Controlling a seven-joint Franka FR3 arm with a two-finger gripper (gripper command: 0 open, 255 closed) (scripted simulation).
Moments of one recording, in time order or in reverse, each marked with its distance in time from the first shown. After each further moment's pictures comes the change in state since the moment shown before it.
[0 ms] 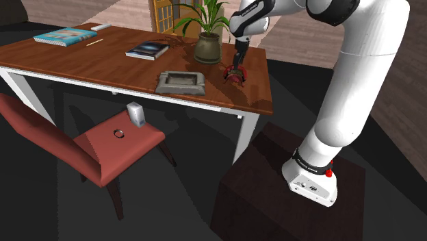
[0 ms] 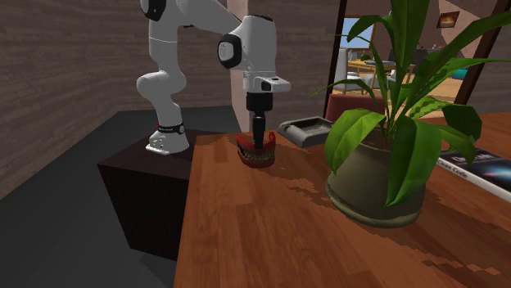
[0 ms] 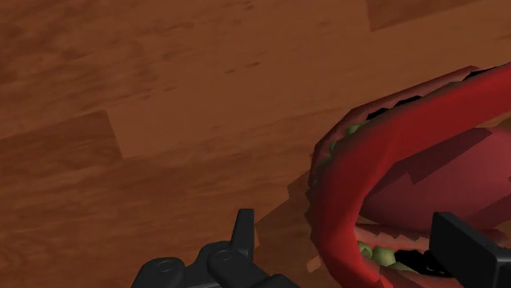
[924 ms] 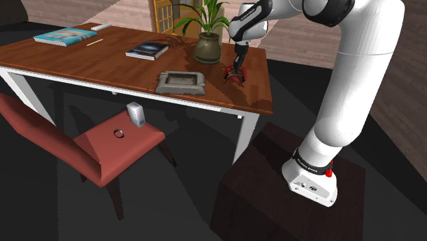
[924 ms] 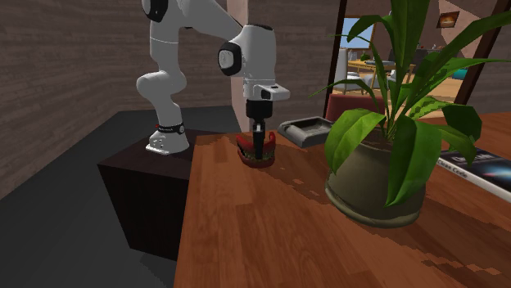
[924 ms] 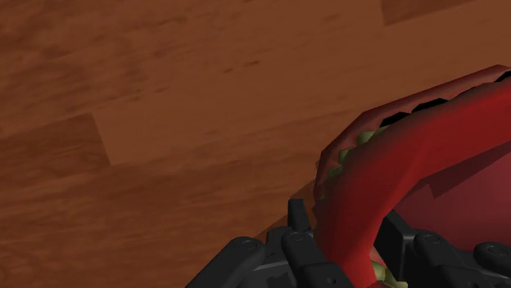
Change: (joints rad) arm -0.007 0.028 0.003 -0.015 0.014 0.042 -0.011
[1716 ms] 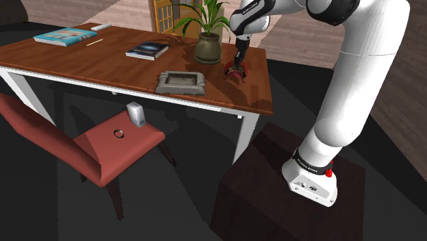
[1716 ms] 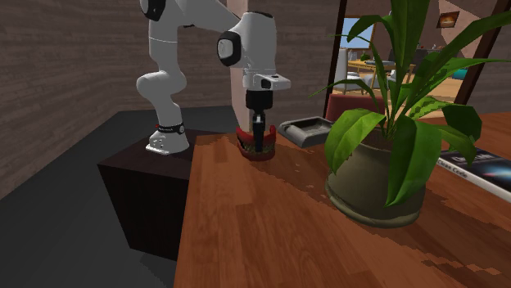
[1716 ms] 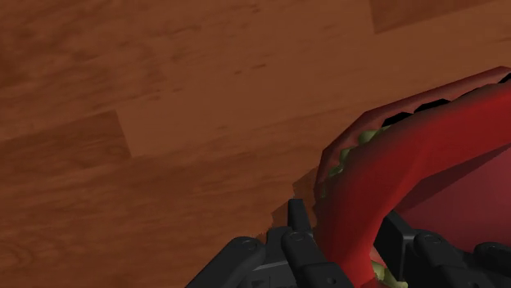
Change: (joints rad) arm 0.003 -0.030 -0.005 0.031 -0.014 -0.059 0.004
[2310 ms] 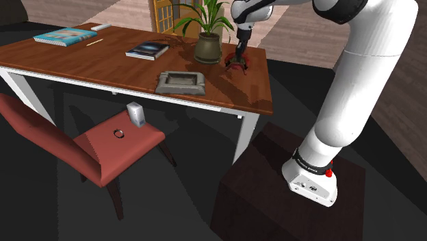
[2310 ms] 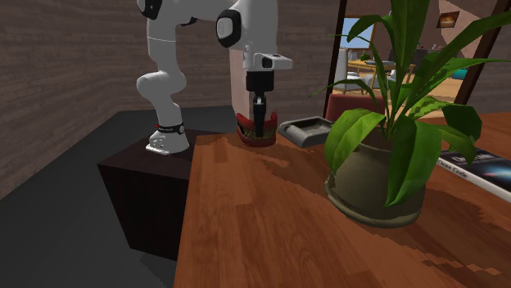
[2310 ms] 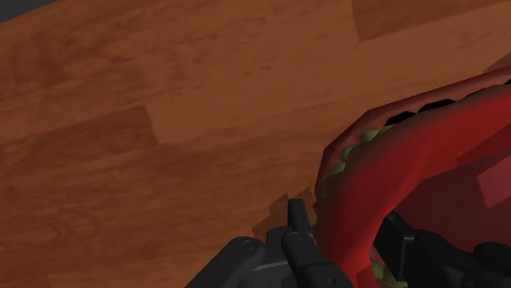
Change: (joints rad) arm 0.007 -0.045 -0.005 0.069 -0.021 -0.111 0.011
